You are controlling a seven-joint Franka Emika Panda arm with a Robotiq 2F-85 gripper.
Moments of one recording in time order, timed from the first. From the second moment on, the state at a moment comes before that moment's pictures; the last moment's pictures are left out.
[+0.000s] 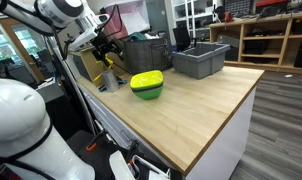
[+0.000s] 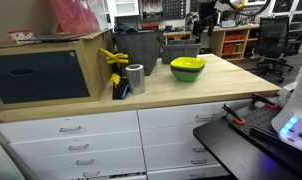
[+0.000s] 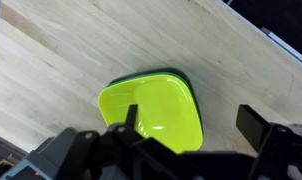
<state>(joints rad) 0.03 -0.50 0.21 -2.63 -0.16 2.31 0.08</state>
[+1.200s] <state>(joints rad) -0.05 -0.28 0.04 -2.36 -0.13 2.16 0.16</state>
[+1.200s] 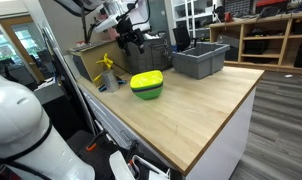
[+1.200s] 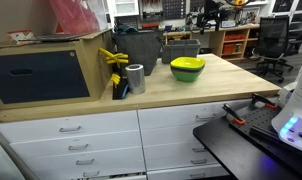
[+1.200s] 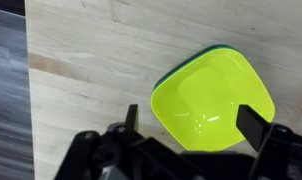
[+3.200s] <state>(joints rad) -0.07 0.22 -0.07 -2.12 -0.22 2.15 0.40</state>
